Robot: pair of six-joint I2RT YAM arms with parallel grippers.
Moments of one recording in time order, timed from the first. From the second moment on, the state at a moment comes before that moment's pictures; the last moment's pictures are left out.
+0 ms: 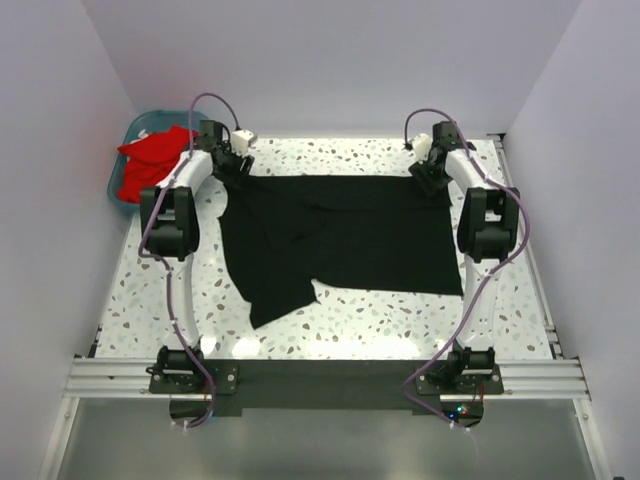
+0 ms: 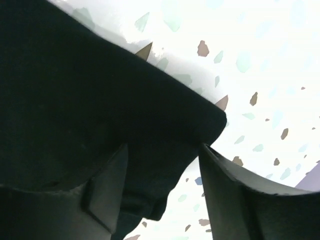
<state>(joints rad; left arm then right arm) -0.02 2.37 1.96 -0.56 0.25 0.43 0.01 2.34 1.96 -0.68 0.08 -0.62</state>
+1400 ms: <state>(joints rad) -0.11 1.43 0.93 -0.91 0.59 1.09 0.01 1.45 0.75 -0.77 -0.06 -1.10</state>
